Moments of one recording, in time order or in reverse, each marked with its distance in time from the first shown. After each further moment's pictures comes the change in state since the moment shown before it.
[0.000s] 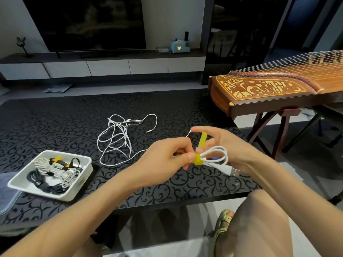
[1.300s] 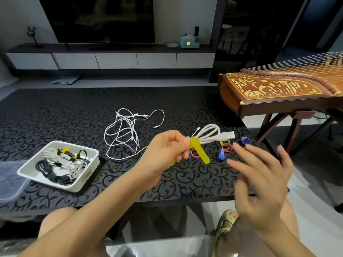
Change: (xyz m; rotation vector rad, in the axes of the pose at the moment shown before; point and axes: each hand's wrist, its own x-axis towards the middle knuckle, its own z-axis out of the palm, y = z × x) left_hand -0.002 -0.015 0.006 -0.651 0.264 -0.211; right_hand -0.053 0.062 0.046 -0.951 0.982 -0.942
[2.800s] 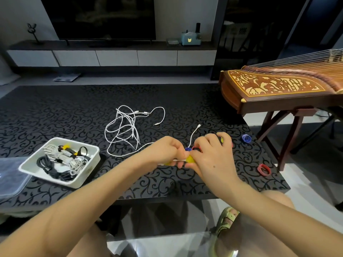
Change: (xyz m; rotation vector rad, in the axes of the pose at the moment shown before) left_hand 0.030 -0.024 -0.013 0.477 -0.253 -0.283; right_hand 0.036 -0.014 0.055 -0.374 -0.679 -0.145
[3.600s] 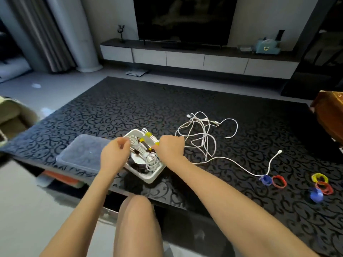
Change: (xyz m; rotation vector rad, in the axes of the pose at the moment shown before) left_hand -0.122 -0.223 -0.186 0.211 1.179 -0.403; right_hand 0.202 -0.260 0.088 0.392 -0.372 0.000
